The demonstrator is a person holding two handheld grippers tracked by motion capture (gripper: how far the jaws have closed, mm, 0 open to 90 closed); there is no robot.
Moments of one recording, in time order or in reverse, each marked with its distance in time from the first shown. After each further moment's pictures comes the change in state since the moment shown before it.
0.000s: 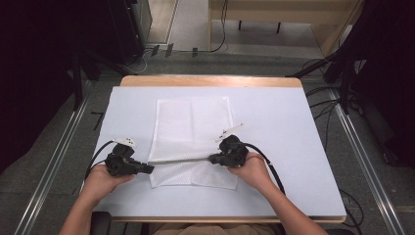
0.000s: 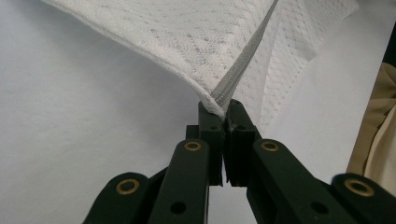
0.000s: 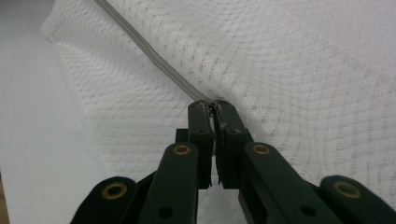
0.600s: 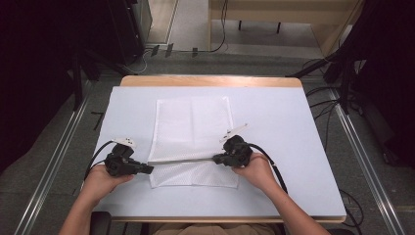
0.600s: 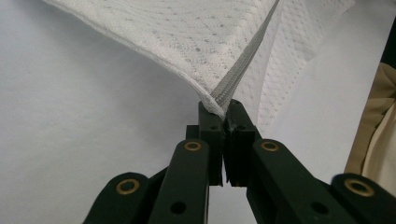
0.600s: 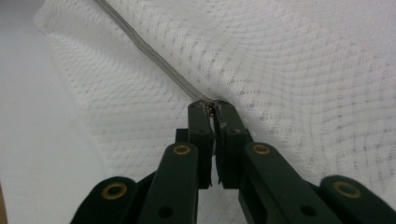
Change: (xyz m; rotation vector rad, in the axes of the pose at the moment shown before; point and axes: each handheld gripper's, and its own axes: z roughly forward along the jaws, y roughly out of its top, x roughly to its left) left arm 0.001 -0.001 -0.001 -0.001 -0.002 -0.001; right arm -0.006 -0.007 -0.007 0.003 -0.012 0.008
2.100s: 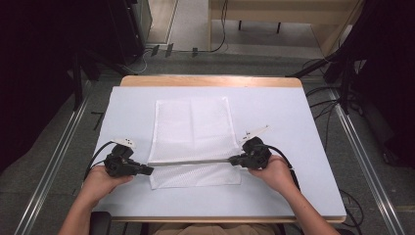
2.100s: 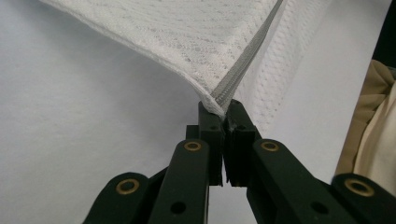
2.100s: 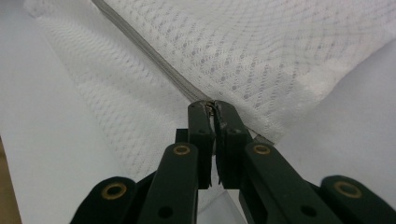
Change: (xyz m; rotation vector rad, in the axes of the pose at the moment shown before) left arm 0.002 -0.002 0.001 0.008 -0.026 -0.016; right arm -0.022 -0.031 -0.032 -0.006 -0.009 0.047
